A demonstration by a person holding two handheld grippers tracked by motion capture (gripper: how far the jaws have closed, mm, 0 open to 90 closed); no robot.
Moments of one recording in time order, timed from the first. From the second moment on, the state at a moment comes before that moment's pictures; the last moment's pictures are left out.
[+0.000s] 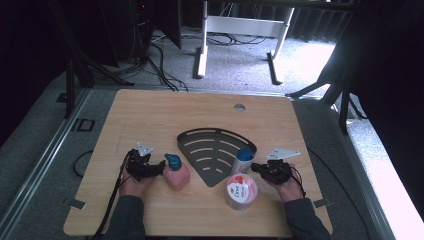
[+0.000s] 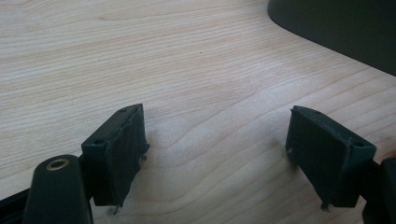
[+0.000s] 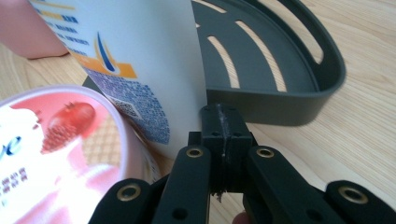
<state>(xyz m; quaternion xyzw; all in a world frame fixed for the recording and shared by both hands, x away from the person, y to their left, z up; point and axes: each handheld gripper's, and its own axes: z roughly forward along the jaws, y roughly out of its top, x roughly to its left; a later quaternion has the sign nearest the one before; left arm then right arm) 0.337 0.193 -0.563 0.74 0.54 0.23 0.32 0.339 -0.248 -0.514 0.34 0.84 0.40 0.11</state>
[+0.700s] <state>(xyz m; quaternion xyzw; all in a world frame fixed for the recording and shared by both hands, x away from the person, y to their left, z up) 0.337 0.193 -0.563 0.74 0.54 0.23 0.32 0.326 -0.181 -0.494 0.23 0.89 0.38 0.10</state>
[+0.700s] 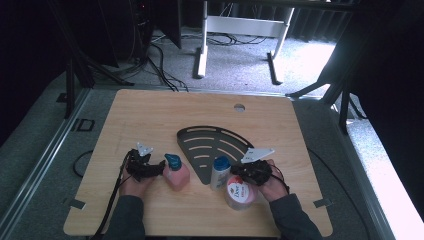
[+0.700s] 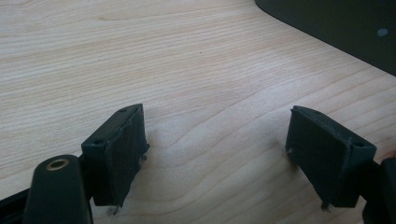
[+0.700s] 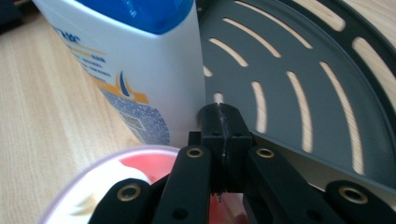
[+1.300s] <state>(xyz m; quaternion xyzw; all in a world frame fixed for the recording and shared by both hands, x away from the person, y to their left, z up) 0.337 0.193 -0.563 0.74 0.54 0.23 0.32 0.287 -0.124 -0.496 0.18 0.92 0.34 0.10</state>
